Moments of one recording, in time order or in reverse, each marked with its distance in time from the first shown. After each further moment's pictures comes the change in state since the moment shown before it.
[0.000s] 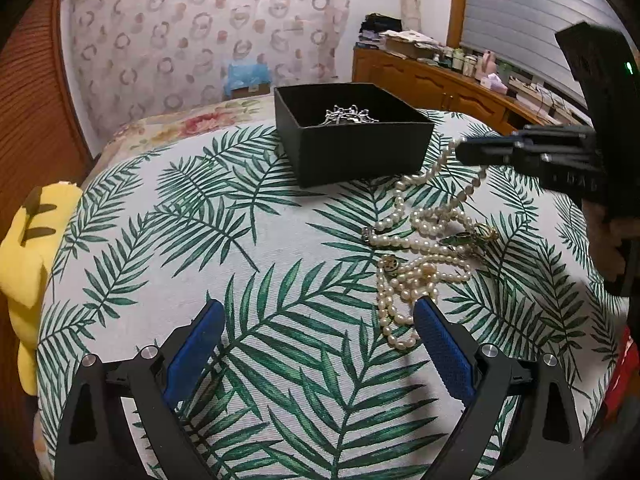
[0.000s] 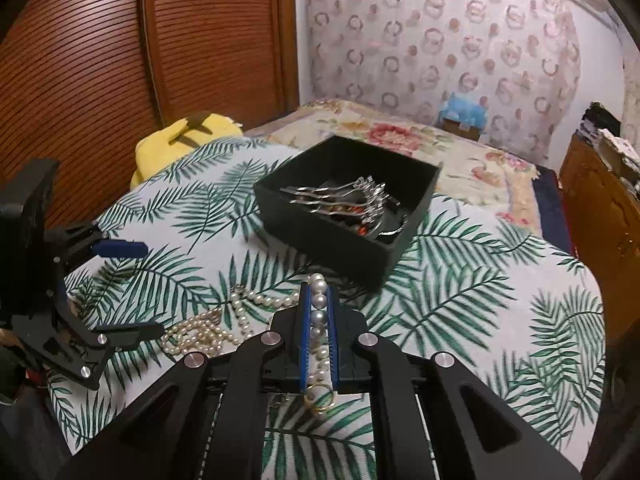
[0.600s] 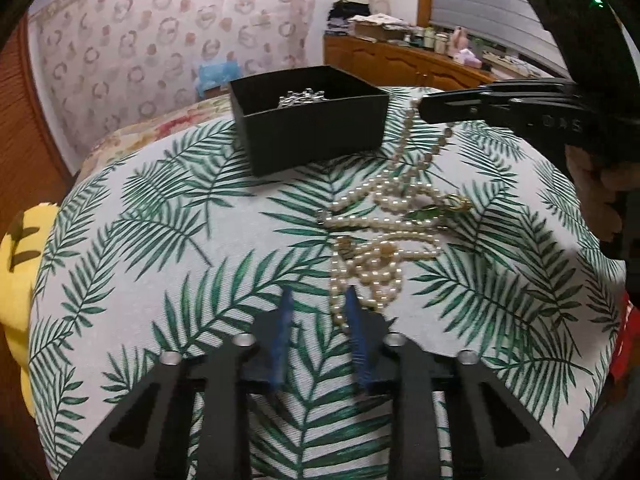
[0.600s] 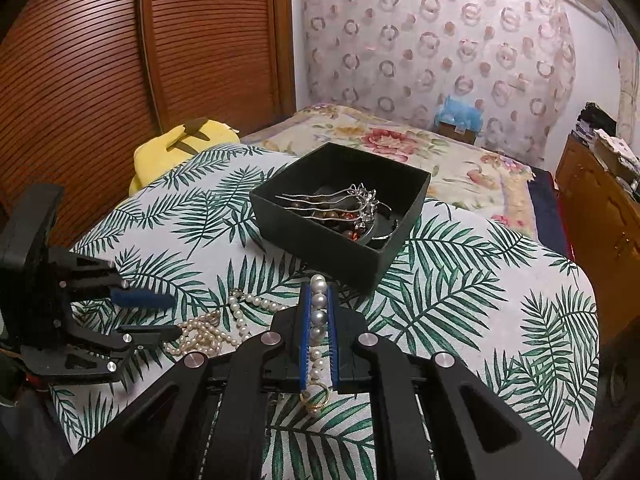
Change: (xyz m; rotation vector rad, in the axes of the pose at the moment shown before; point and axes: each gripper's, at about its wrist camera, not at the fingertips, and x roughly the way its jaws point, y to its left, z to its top) left arm 0.008 -0.024 -0.005 0.102 0.036 -0.054; right arm -0.006 -0.004 0.002 0.007 -0.009 -0.007
